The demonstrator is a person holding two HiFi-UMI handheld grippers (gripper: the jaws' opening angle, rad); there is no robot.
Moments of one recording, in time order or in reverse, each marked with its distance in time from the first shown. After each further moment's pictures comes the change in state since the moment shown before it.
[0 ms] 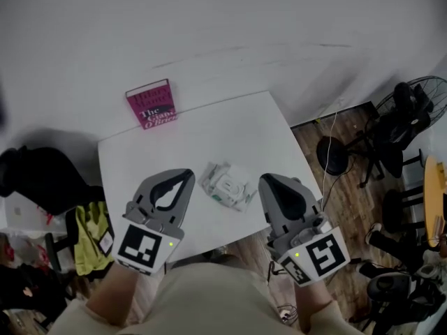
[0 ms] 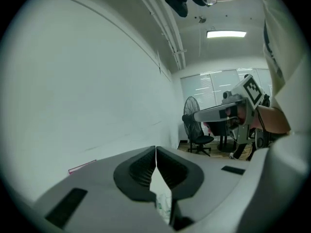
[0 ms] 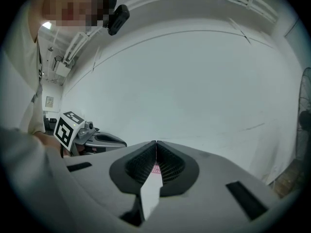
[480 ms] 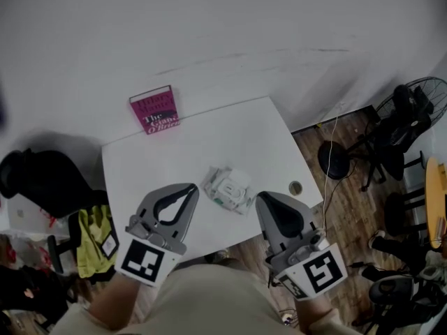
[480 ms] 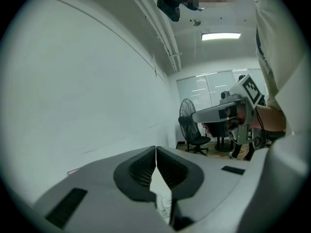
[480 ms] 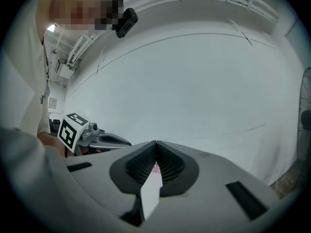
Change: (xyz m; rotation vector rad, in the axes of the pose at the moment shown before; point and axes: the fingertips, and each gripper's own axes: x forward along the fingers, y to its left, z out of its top) left arm -0.020 -0.023 0.006 0.018 -0.011 -0.030; right arm -0.023 0.026 0.005 -0.003 -0.019 0.028
